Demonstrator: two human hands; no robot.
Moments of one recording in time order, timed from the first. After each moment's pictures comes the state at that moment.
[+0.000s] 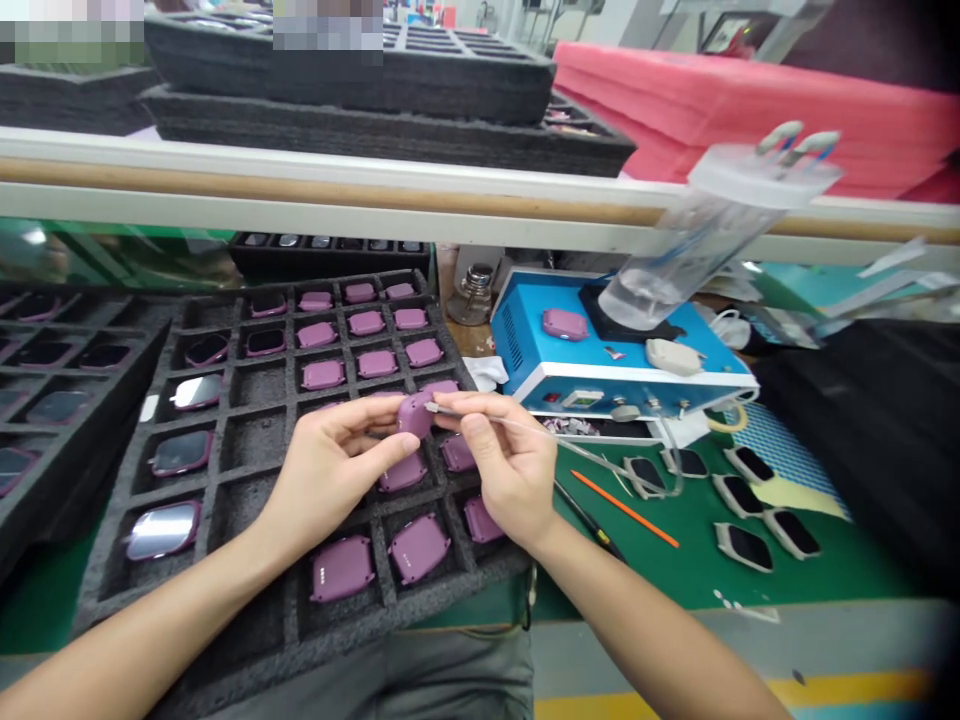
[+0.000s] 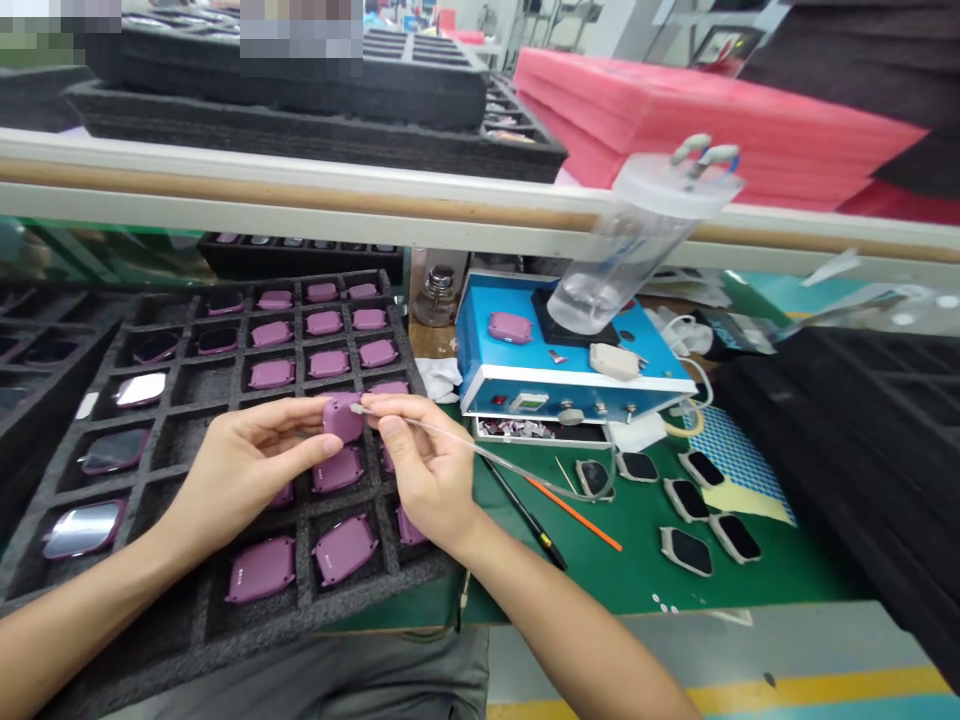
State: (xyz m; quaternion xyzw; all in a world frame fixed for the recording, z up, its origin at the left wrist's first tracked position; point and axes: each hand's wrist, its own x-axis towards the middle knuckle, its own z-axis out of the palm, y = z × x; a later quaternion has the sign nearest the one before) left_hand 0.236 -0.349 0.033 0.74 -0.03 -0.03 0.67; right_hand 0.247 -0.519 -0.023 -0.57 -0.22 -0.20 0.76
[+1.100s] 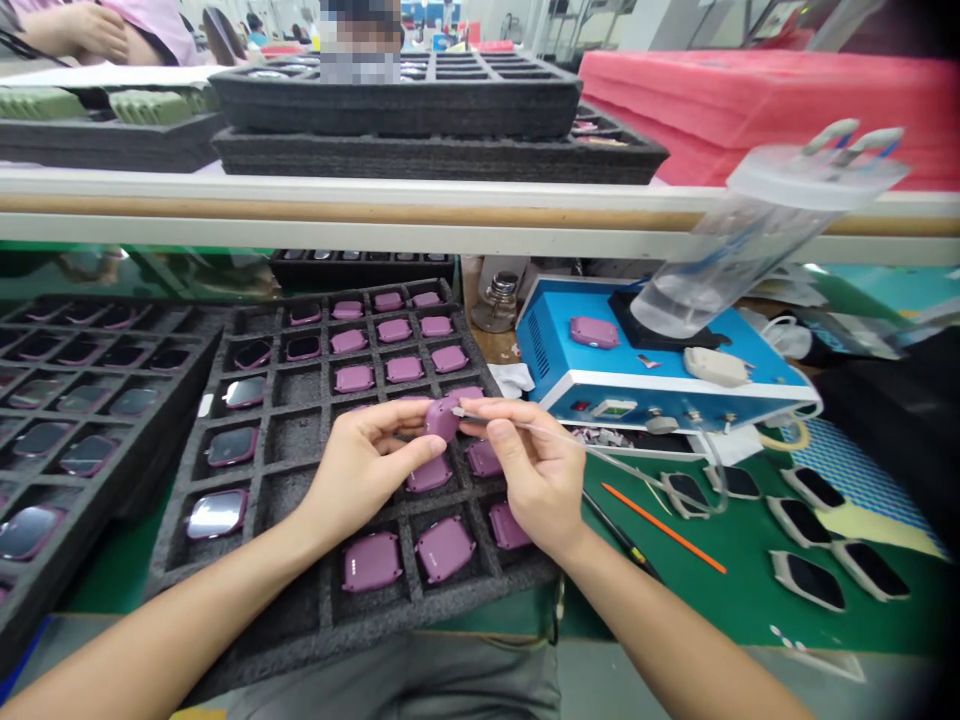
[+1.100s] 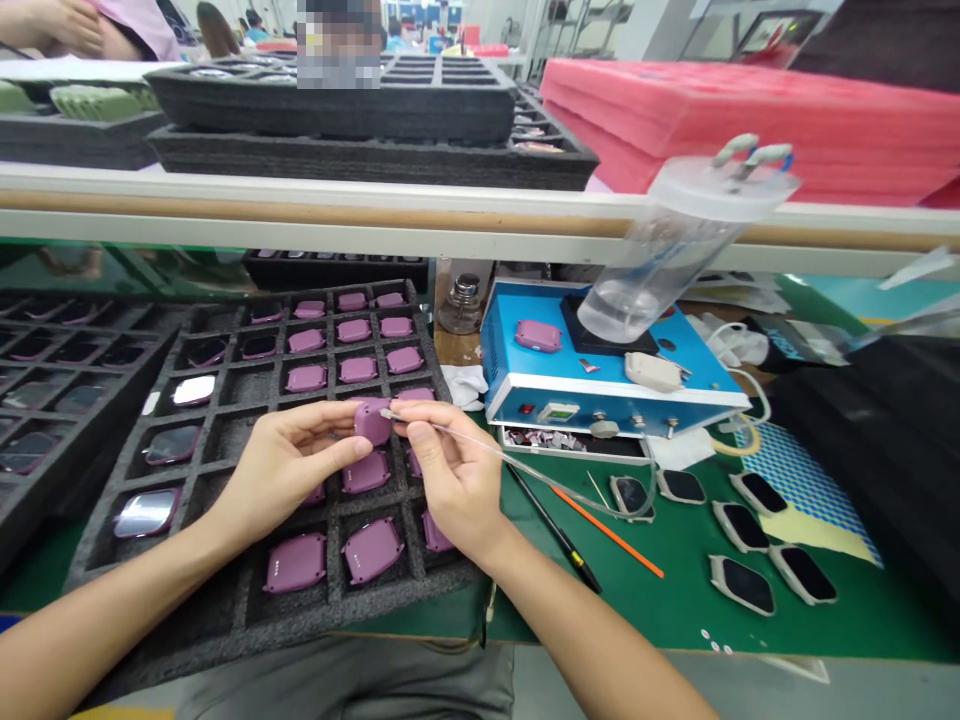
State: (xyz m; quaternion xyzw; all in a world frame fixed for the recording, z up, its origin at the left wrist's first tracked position) left_hand 0.234 -0.348 0.032 0.74 -0.05 -0.04 0.67; right_hand 0.244 -0.520 -0.024 -0.58 -0.23 -0.20 0.76
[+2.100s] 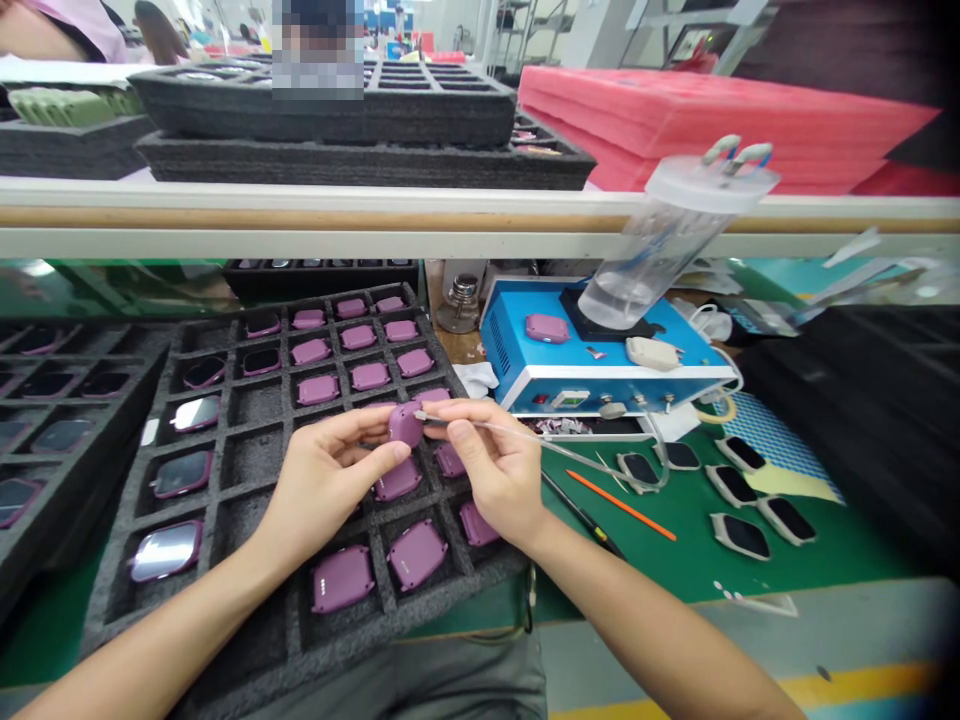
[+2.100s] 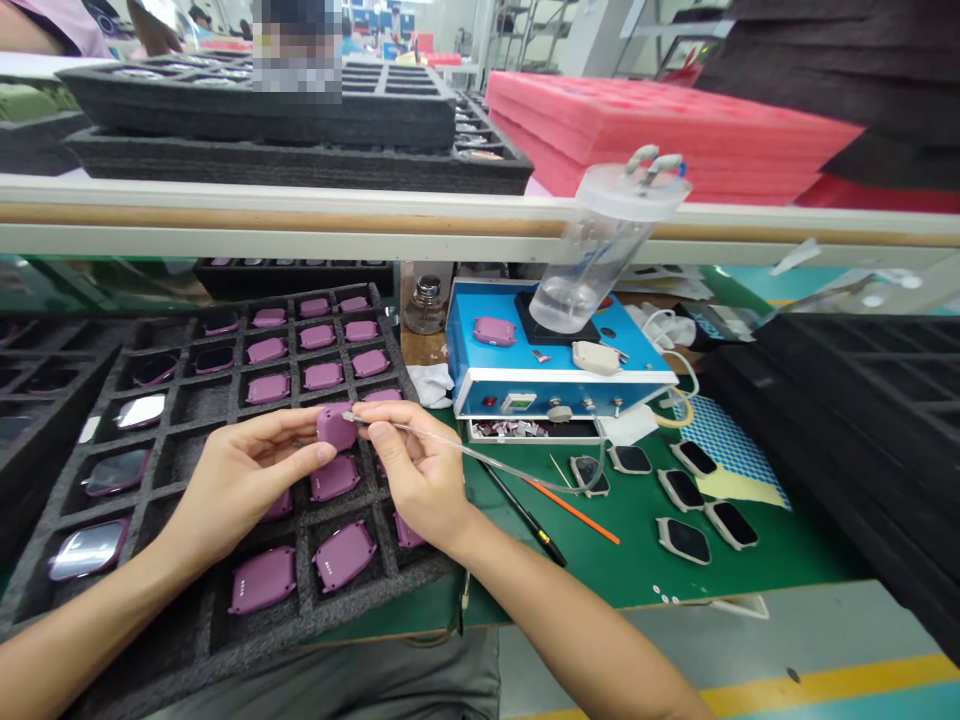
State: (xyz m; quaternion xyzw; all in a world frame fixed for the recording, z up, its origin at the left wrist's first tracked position) left_hand 0.236 -0.348 0.034 0.75 -0.02 -0.03 0.65; right_hand 0.249 -0.520 -0.022 -0.57 -0.23 -0.20 0.76
